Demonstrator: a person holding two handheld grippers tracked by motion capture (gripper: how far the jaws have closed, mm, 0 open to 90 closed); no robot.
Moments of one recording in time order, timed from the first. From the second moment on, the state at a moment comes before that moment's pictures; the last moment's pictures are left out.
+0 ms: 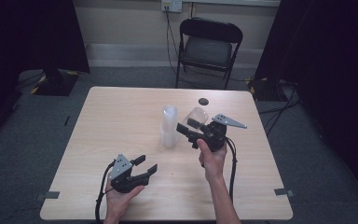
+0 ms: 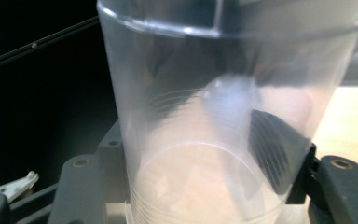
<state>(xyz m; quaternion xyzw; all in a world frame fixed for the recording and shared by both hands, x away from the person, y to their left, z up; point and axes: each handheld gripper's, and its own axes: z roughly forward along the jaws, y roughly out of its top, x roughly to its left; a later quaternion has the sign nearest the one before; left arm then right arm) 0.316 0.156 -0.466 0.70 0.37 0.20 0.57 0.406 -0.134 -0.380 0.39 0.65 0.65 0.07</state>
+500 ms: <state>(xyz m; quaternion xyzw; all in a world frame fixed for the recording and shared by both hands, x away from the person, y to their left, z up) 0.320 0.147 -0.461 0.70 0.33 0.19 0.61 0.383 -0.121 -0.421 0.41 0.65 0.64 -0.03</state>
